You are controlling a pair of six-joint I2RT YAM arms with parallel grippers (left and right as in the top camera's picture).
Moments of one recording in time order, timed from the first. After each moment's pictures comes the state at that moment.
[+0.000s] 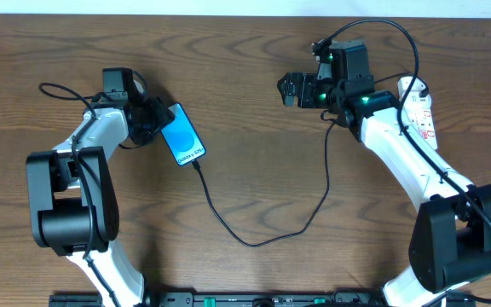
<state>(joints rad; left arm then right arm) 0.09 1.97 1.19 -0.39 0.30 -0.56 0.29 1.77 1.31 -0.31 -0.23 0.35</state>
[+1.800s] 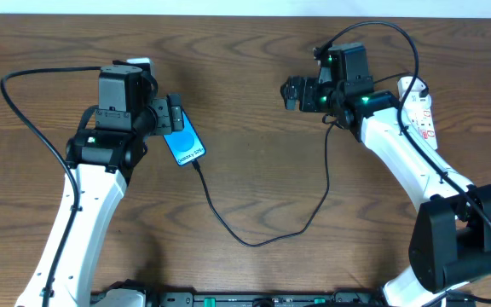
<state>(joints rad) -0.12 1.33 1.15 -0.62 -0.04 -0.17 0.29 1.77 1.31 -0.38 -0.20 0.35</state>
